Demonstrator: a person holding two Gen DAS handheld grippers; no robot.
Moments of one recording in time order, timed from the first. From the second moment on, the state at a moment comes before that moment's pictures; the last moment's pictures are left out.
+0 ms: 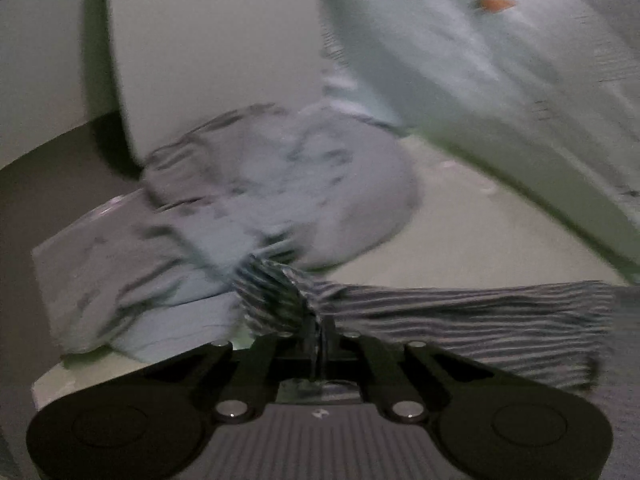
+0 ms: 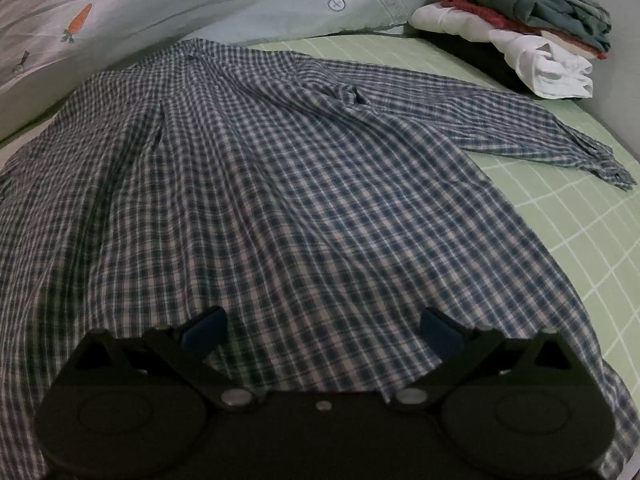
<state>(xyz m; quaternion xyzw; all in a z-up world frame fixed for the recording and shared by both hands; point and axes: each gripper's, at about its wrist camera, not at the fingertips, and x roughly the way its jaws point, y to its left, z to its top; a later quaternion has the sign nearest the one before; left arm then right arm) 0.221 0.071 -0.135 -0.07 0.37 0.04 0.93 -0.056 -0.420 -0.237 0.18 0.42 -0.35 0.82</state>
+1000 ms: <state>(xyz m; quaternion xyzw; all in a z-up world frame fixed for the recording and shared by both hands) 0.120 -0.085 -0.138 0.04 0.45 -0.14 0.88 -0.049 -0.392 -0.210 0.11 0.36 -0.32 0.87</state>
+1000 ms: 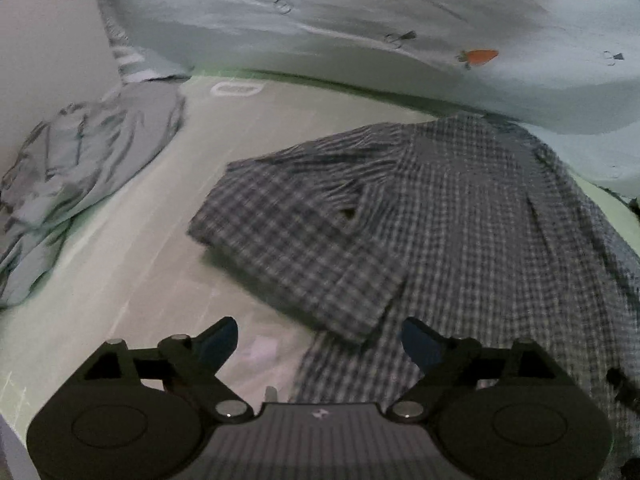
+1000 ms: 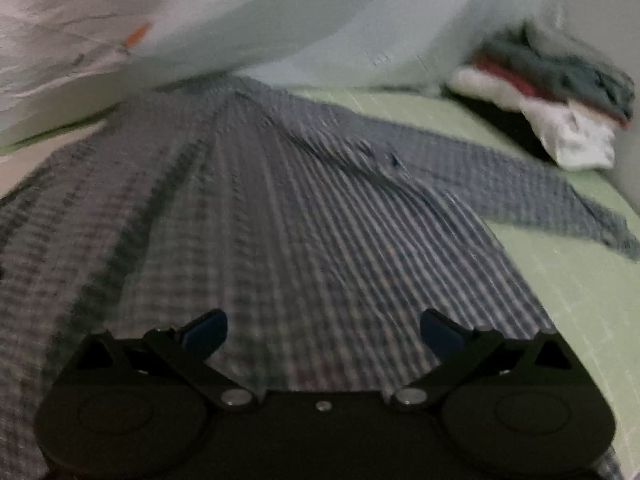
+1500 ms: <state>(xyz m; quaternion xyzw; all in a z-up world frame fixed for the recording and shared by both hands) 0.134 -0.018 -0.167 0.04 0.54 -0.17 0.83 0.057 -0.265 -0.188 0.10 0.34 -0.17 0.92</state>
